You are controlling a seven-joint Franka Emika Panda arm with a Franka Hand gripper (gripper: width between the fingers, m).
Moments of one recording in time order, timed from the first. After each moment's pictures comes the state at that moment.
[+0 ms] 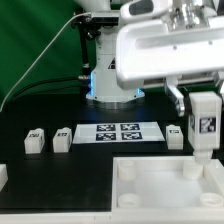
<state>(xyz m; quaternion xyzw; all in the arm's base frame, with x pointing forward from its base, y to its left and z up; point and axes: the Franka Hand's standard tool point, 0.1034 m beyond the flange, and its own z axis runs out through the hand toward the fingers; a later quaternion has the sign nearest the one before) 0.627 0.094 0.149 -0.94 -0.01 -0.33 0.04</state>
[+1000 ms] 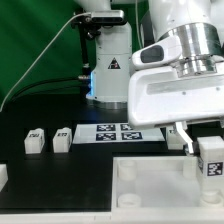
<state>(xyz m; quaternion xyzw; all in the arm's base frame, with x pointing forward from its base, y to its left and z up) 0.621 0.114 0.096 -0.95 -0.02 -0.30 0.04</state>
